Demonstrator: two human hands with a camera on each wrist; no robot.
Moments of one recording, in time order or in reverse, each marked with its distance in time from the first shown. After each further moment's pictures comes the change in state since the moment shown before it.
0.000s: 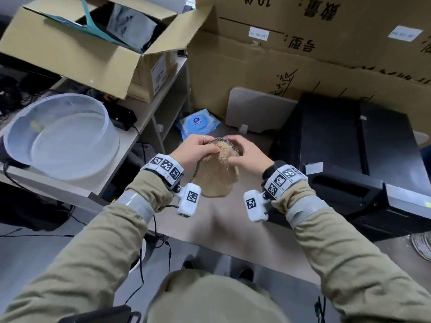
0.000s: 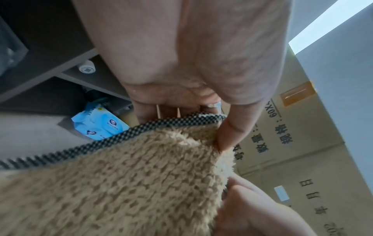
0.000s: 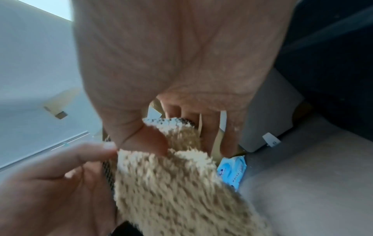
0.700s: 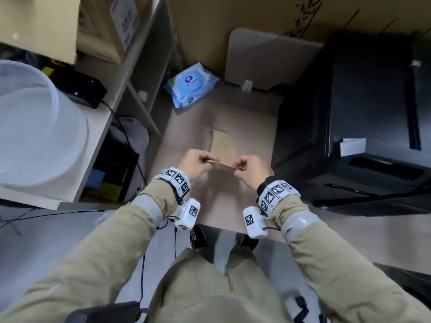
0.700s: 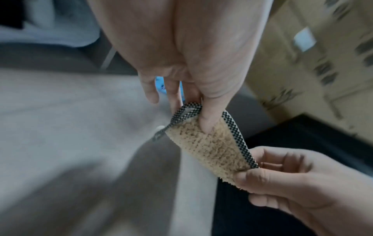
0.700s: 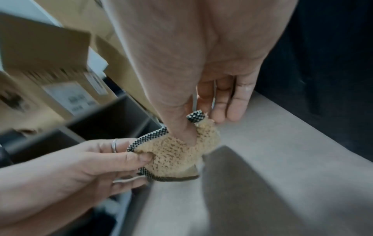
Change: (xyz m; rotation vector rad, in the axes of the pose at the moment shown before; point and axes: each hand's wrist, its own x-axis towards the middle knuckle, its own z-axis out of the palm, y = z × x) left_hand 0.037 -0.153 0.004 0.381 -0.015 -0.189; right_hand -0.003 0.116 0.070 -0.361 0.101 0.453
